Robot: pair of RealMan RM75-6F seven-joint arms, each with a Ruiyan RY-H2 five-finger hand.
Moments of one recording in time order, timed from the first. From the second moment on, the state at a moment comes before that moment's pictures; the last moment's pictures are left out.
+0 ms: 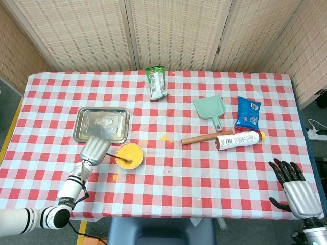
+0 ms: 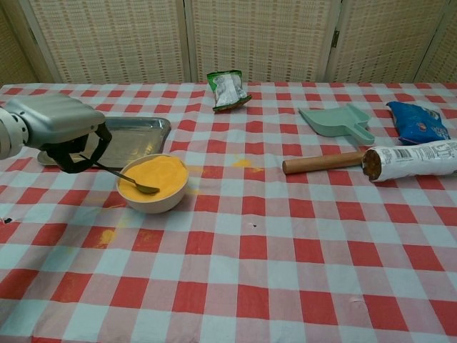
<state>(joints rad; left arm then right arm) -0.86 -1.38 -0.03 -1.66 0.77 1.08 0.88 0.03 -1.02 -0.06 -1.73 -1.60 1.42 -0.11</state>
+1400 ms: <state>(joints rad) -0.88 -1.26 -0.03 -1.82 0.68 1.04 0.82 0.02 -1.02 -0.07 -1.73 -1.62 1.43 -0.11</state>
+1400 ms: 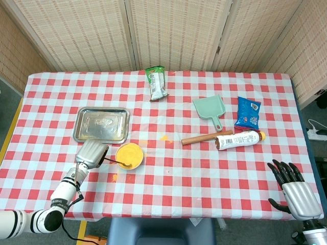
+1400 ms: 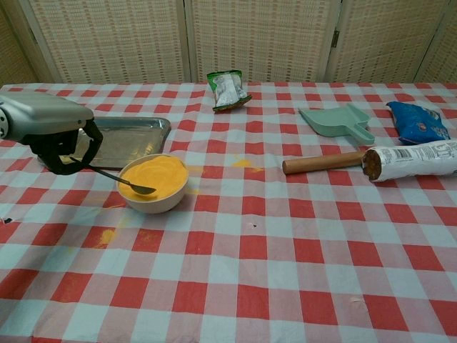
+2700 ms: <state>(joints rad) -0.92 -1.57 -0.14 -0.94 0.73 0.78 0.46 0.04 -1.05 -0.03 -1.71 -1.50 1.37 -0.17</state>
